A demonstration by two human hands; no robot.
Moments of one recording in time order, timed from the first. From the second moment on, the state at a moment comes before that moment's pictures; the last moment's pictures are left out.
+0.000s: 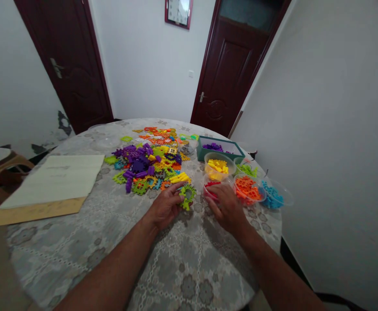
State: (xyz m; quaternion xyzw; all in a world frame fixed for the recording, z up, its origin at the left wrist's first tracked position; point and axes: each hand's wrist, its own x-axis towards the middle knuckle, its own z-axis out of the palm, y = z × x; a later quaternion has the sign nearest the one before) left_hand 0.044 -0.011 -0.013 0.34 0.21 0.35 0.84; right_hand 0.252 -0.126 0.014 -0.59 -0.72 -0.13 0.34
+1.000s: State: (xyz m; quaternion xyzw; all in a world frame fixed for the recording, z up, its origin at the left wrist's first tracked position) left_hand 0.047 -0.009 -0.010 0.34 0.28 0.34 0.83; right_hand 0.296 -0.122 0.041 -0.63 -0.66 -0.14 0.38
